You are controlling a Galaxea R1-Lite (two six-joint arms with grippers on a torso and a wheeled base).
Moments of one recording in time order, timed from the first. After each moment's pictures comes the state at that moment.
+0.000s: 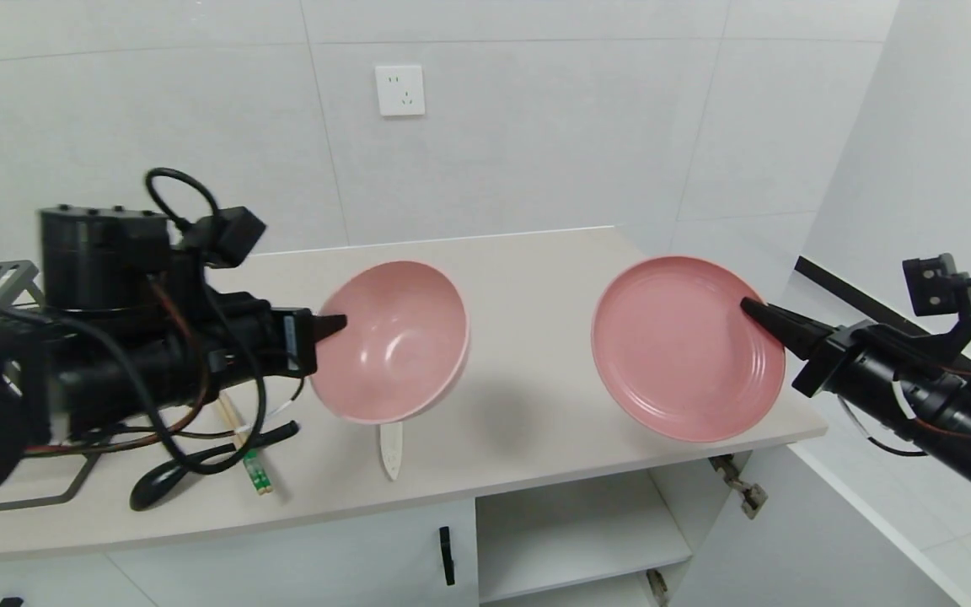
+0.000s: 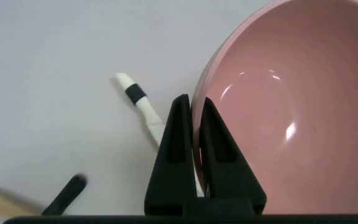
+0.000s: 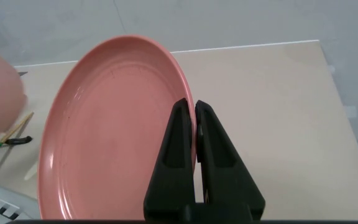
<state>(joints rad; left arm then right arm) -0.36 1.50 -0.76 -0.39 -0.16 -0.20 0.14 1.79 -0.29 -1.57 0.43 0.25</state>
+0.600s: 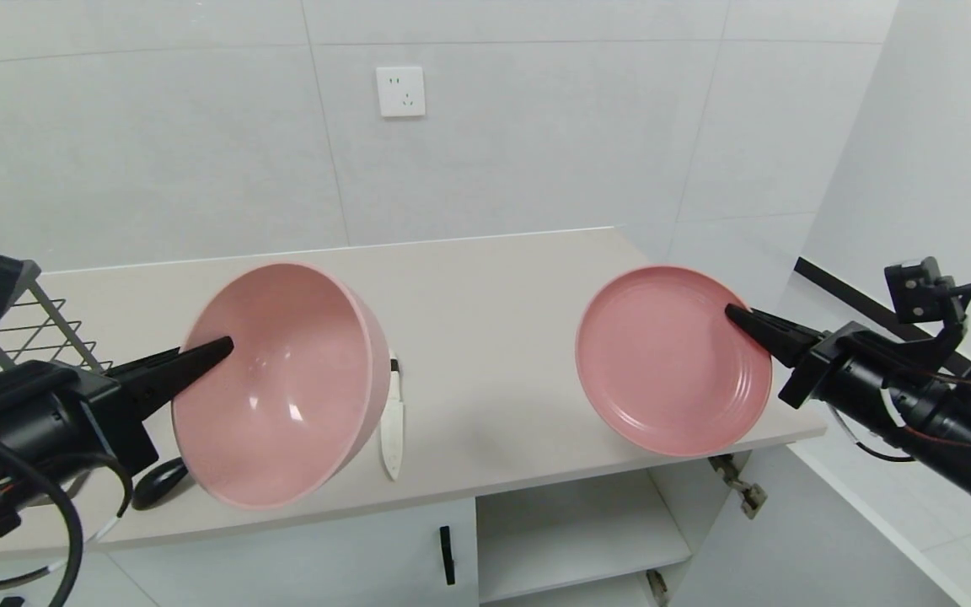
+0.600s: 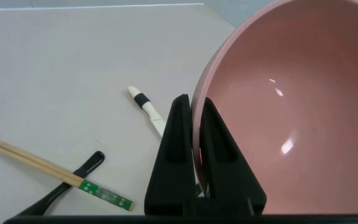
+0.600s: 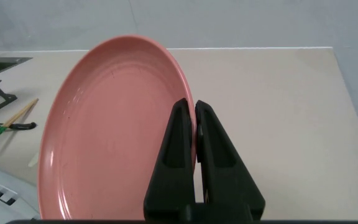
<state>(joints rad) -0.29 1.11 -0.40 -0.62 -0.21 -0.20 0.18 1.79 -0.28 -1.57 0.42 0.19</state>
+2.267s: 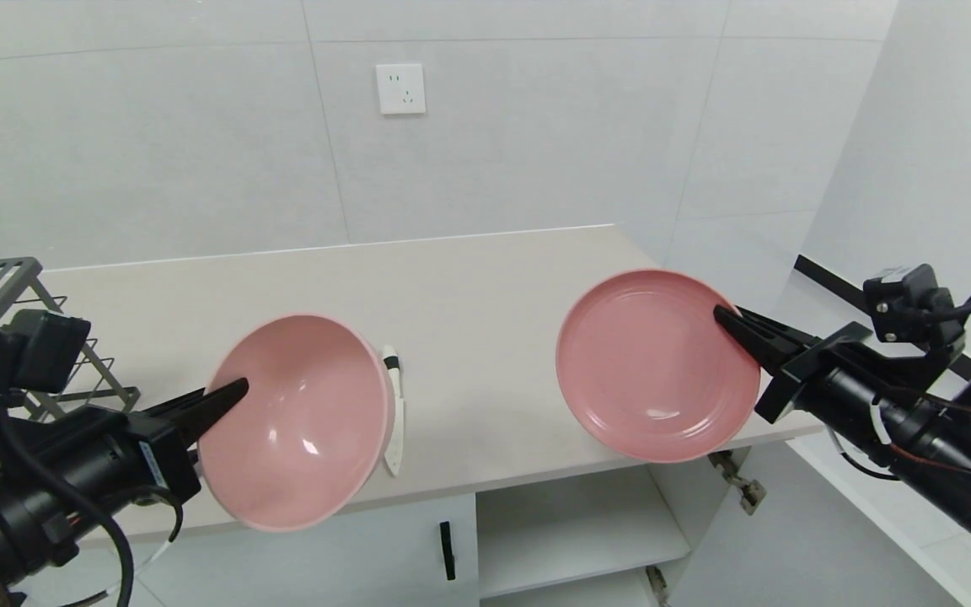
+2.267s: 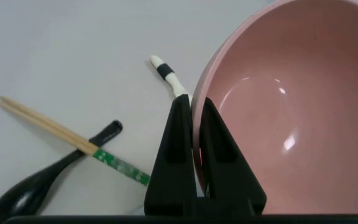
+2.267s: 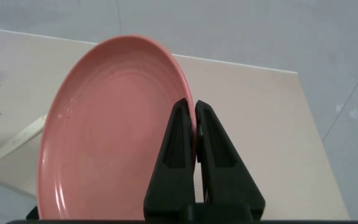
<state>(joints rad) -0.31 1.22 -0.24 -0.81 -0.09 -0.19 0.35 1.73 -0.24 -1.57 0.18 -0.02</state>
